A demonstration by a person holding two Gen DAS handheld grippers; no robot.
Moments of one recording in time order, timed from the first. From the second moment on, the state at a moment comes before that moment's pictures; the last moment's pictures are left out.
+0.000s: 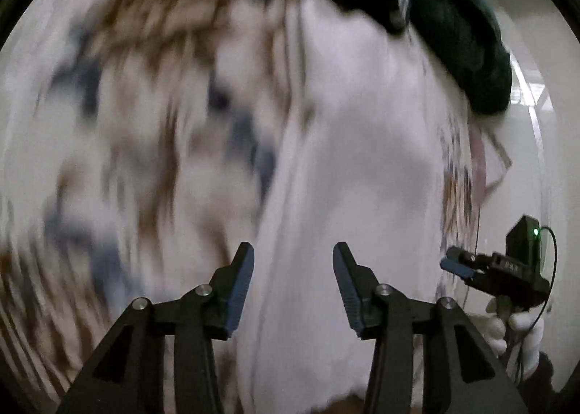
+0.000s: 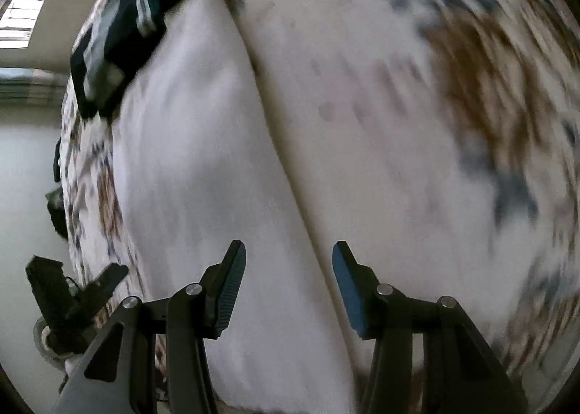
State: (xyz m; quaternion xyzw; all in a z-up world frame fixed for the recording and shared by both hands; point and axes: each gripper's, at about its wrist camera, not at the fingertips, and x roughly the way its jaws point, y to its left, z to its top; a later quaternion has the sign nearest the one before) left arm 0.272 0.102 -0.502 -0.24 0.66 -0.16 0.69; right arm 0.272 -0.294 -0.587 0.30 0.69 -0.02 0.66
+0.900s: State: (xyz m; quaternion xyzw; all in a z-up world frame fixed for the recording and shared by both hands) left arm 0.145 0.093 -0.536 -0.28 0.66 -0.12 0.69; right arm 0.096 -0.249 -0.662 0.35 0.73 0.05 0.59
